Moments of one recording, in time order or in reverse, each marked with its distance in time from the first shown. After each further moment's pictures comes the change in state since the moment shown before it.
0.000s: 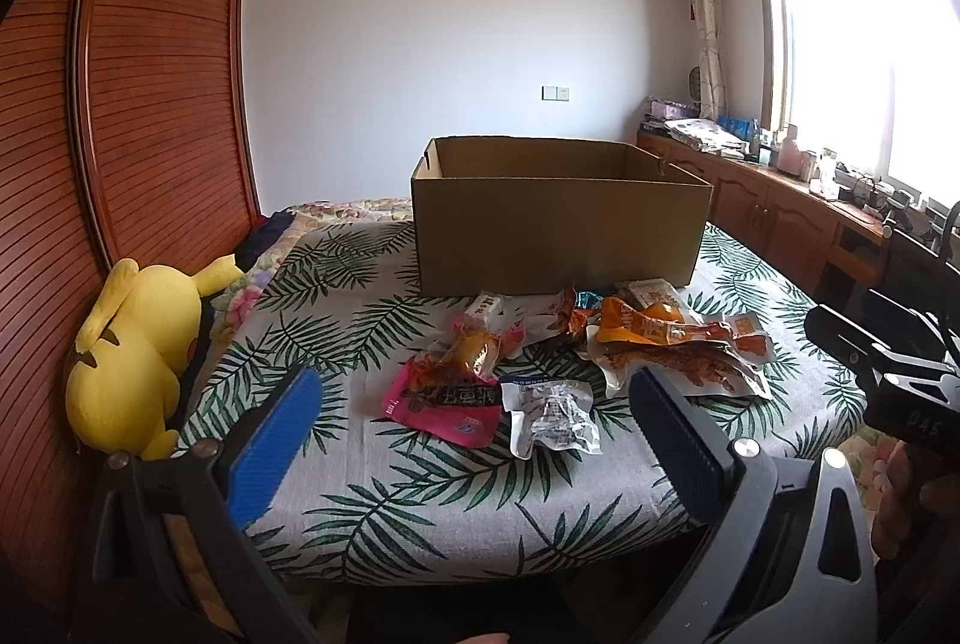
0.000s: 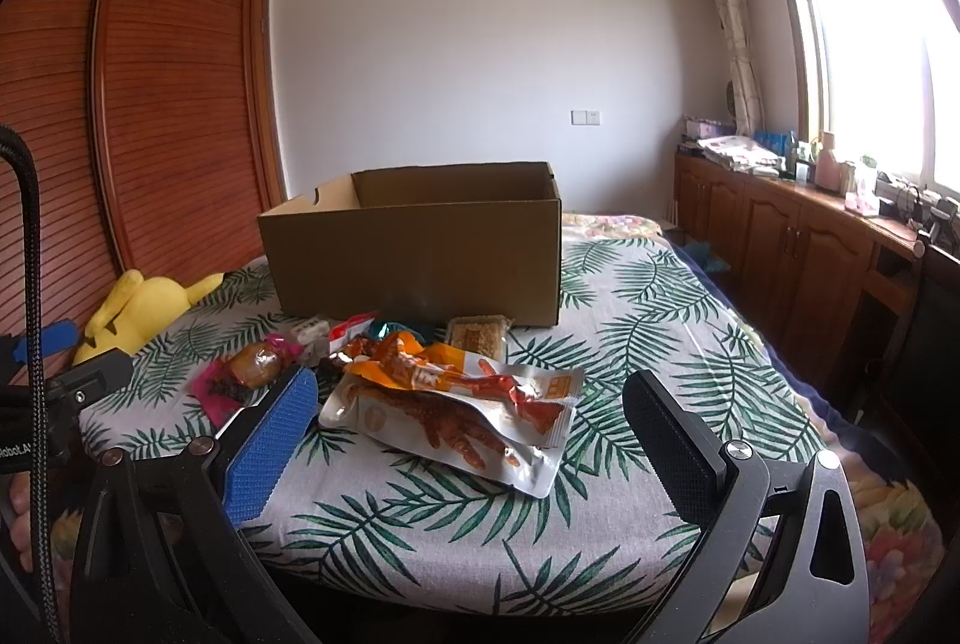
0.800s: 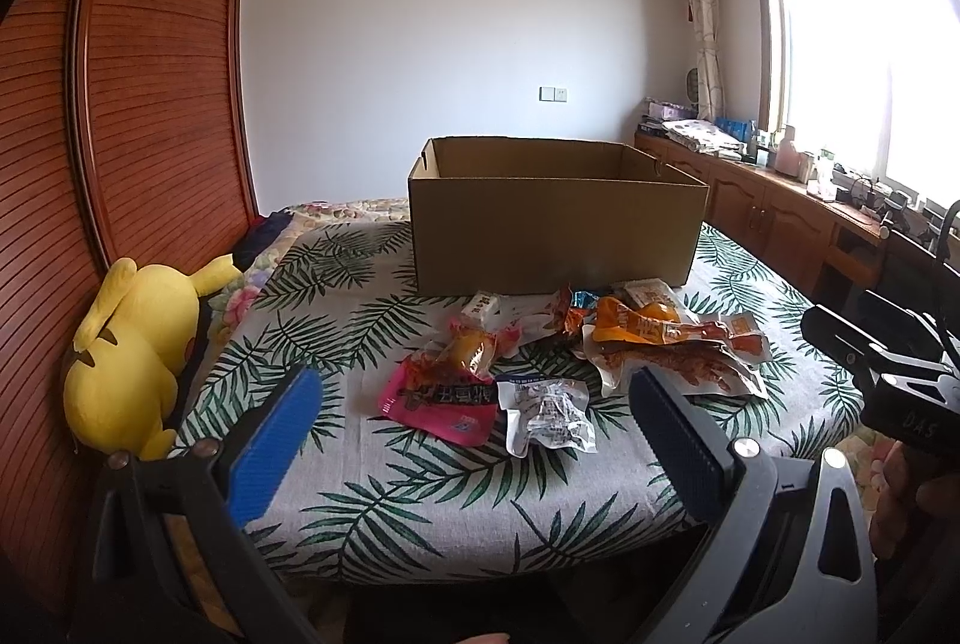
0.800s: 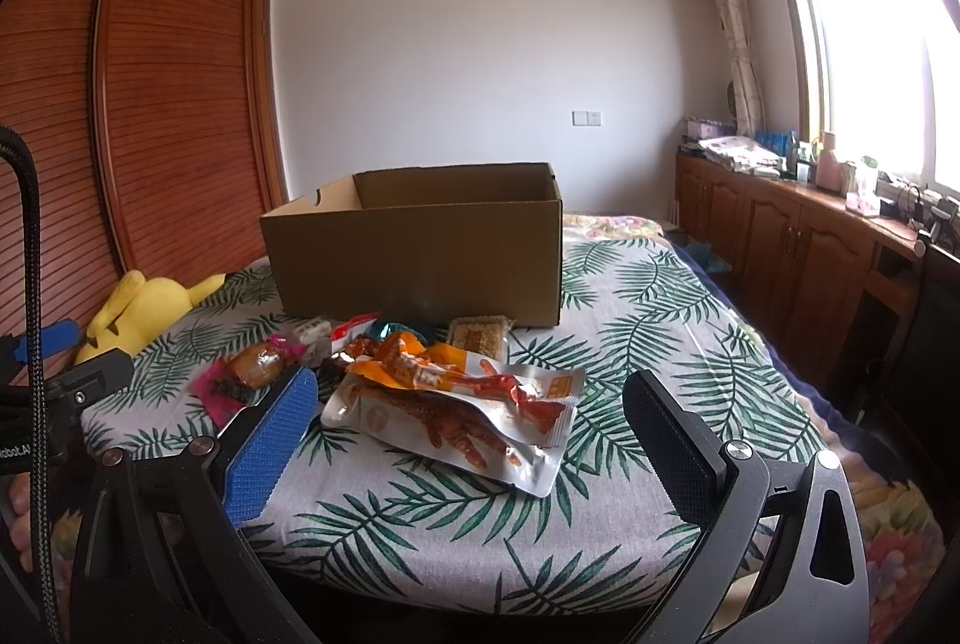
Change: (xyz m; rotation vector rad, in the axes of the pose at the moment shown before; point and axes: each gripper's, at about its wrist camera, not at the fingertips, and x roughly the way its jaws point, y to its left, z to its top) left arm -0.001 -0.003 -0.001 0.000 0.001 -0.004; right arm -0.001 -0.001 0.000 0.001 0.000 -0.001
